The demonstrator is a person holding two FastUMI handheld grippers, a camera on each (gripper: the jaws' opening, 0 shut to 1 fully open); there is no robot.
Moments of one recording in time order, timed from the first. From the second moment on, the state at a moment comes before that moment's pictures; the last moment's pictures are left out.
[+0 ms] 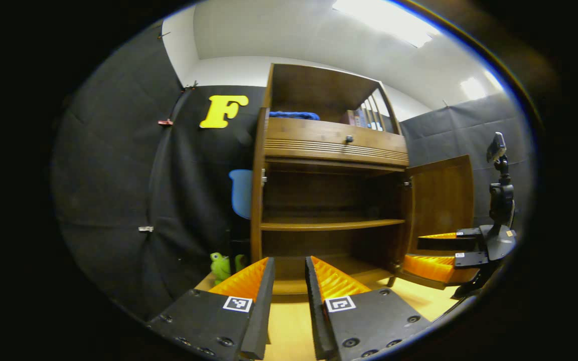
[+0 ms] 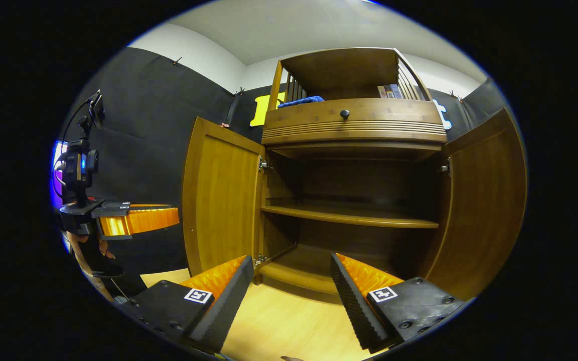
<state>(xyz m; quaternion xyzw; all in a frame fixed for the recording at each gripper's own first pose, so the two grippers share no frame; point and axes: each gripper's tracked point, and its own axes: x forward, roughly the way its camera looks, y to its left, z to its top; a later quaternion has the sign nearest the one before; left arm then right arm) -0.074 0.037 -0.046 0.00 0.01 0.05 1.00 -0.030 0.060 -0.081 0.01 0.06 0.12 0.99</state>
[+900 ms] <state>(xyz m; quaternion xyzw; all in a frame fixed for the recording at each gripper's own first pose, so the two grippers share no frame) -0.023 -0.026 -0.049 0.01 0.02 0.00 1.00 -0.060 -0.026 -0.045 0.01 0.03 0.02 1.00</state>
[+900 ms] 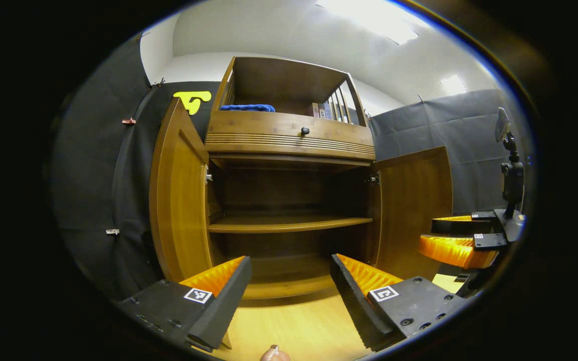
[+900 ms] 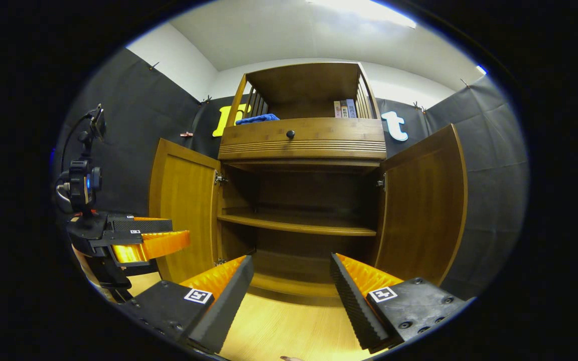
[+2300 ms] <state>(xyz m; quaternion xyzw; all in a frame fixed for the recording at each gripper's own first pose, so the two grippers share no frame) -0.031 -0.044 -0.044 0.01 0.01 -0.03 1.00 -0.082 -0.028 -0.026 0.00 0.02 0.01 1.00</state>
